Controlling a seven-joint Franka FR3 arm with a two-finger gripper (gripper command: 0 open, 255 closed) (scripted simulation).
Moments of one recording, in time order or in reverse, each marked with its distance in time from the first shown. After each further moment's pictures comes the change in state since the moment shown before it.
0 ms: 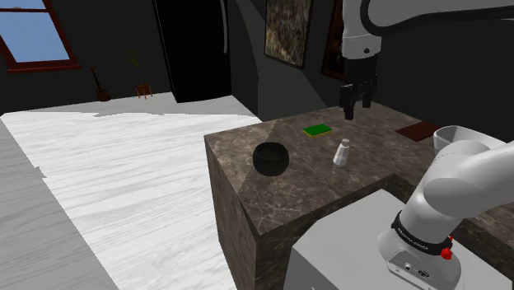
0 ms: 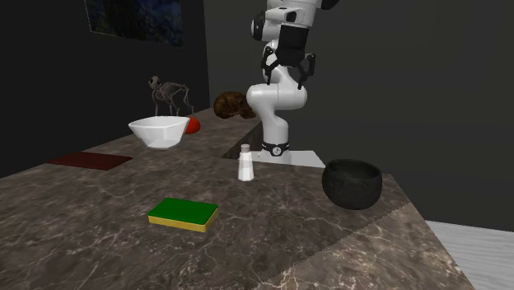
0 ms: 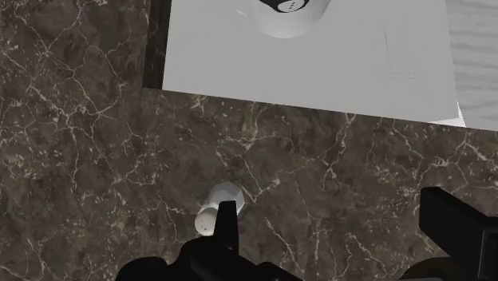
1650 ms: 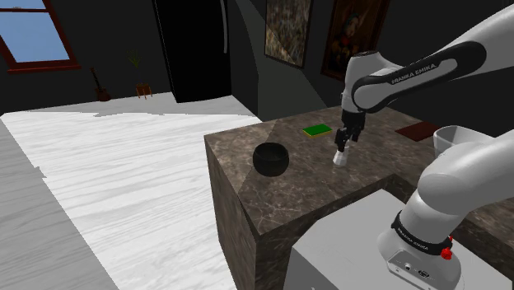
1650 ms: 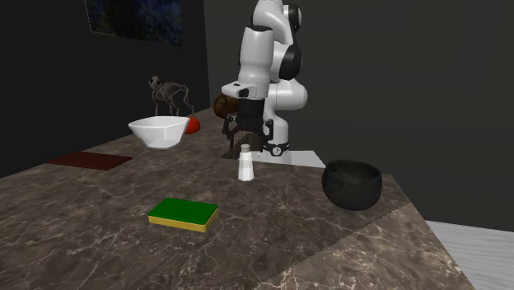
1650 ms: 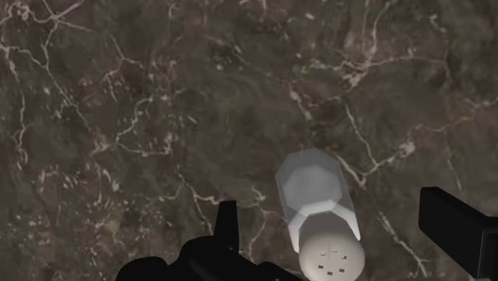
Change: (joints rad) arm -0.124 0.162 -0.245 -0.398 -0.210 0.716 -0.148
